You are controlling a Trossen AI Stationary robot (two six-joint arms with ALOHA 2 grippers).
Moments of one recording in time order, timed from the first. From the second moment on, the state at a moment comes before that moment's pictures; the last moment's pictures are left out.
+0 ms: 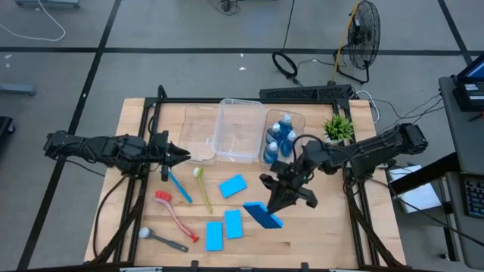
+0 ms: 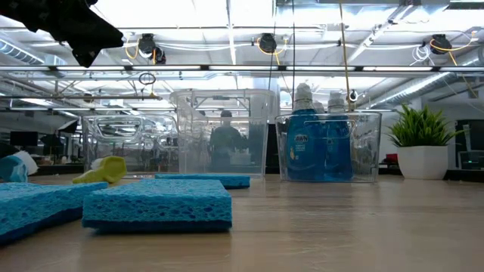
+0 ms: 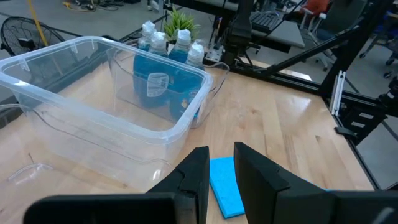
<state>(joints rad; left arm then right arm) -0.15 0.46 0.46 -0.29 -0.24 -0.30 0.22 1.40 1.04 0.54 -0.68 0.83</state>
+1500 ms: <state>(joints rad) -0.15 0.78 0.46 0.48 -0.21 -0.48 -0.12 1.59 1.05 0.86 -0.71 0.83</state>
